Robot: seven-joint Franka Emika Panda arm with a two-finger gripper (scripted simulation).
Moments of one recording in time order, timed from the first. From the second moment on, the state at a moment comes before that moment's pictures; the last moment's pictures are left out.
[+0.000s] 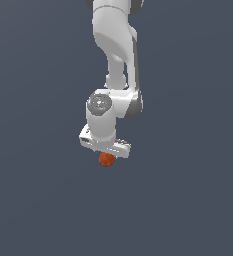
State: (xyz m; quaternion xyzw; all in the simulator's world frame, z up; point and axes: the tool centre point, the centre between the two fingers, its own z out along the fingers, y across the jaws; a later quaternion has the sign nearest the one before) arm 0.034 -0.045 0.089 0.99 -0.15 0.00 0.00
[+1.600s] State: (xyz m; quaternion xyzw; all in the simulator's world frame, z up) arm 0.028 -0.029 0.064 0.99 -0.15 0.00 0.00
